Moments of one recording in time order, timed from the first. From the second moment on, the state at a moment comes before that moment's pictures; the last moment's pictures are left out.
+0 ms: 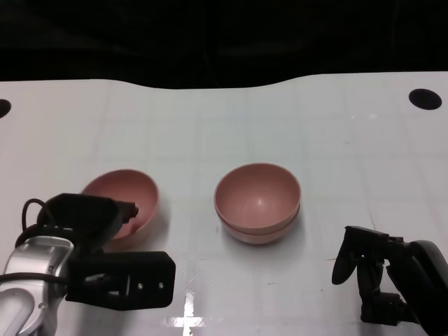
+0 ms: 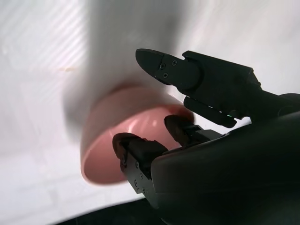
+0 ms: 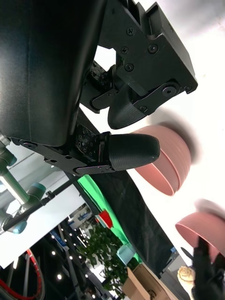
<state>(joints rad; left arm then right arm) -0.29 0.42 -0.37 0.21 0.97 0.13 -0.29 0.12 -0.25 0.13 0.09 -0.52 -0.57 -0.22</state>
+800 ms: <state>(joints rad) -0.33 0.43 -0.39 0.33 0.90 0.03 -0.20 0.12 -0.25 0.13 0.07 -0.52 -0.56 -0.22</state>
